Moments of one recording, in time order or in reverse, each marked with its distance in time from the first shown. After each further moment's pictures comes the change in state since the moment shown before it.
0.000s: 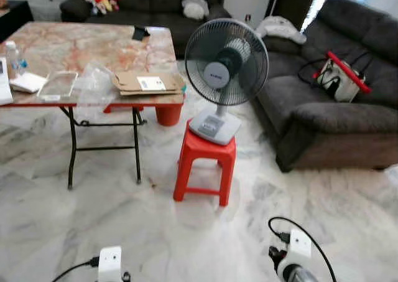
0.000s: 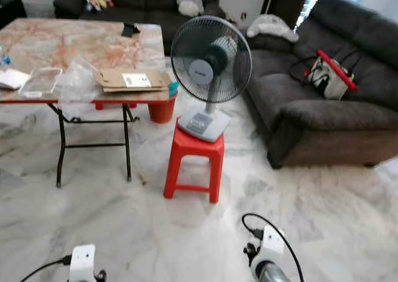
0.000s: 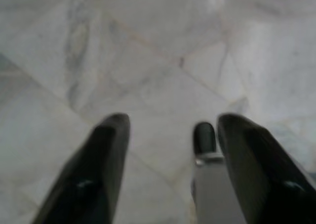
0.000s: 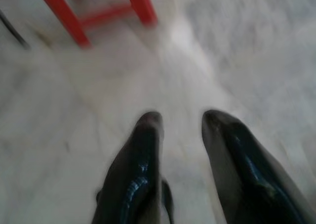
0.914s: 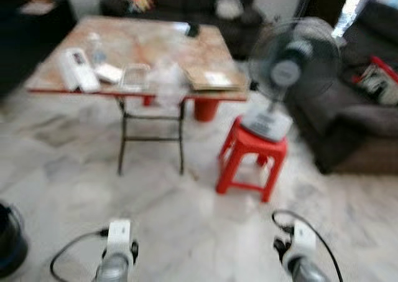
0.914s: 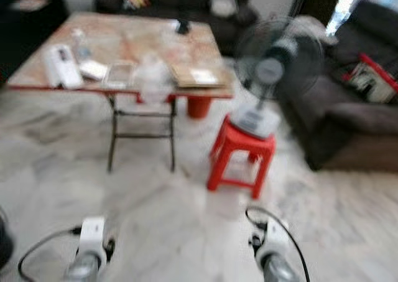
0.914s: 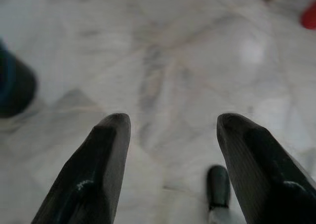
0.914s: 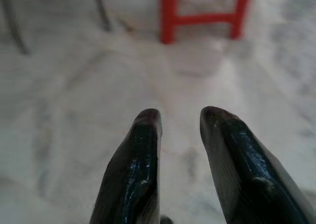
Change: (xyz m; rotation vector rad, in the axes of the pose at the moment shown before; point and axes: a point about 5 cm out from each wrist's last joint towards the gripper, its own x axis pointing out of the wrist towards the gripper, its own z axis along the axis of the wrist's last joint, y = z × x) left arm 0.004 -0.010 0.065 0.077 -0.250 -0.032; right arm 0.008 0.021 0.051 -0.062 -0.151 0.076
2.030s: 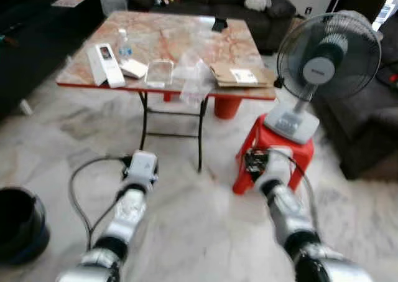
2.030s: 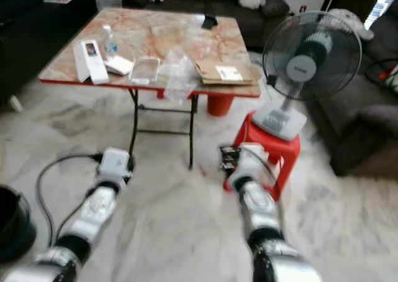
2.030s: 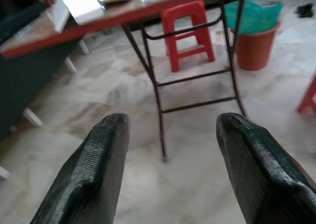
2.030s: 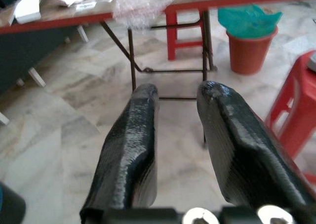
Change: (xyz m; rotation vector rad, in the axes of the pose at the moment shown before) left arm -0.003 -0.019 0.148 0.207 -0.648 -0.004; right arm 0.003 0.112 0.128 -0.132 -0.505 0.428
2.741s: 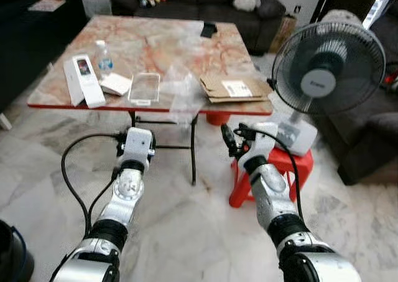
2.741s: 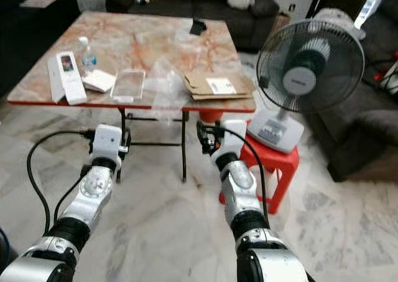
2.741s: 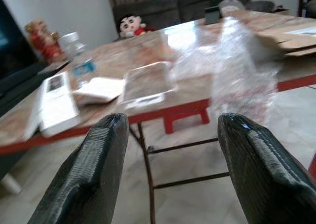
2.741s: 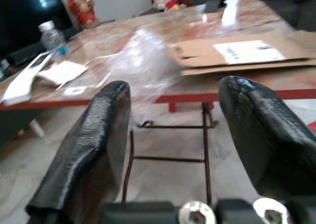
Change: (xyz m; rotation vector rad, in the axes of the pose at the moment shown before) left arm 0.015 0.001 0.051 -0.035 -0.202 0.027; right arm 0.016 0.024 0.044 0.003 -0.203 0.079
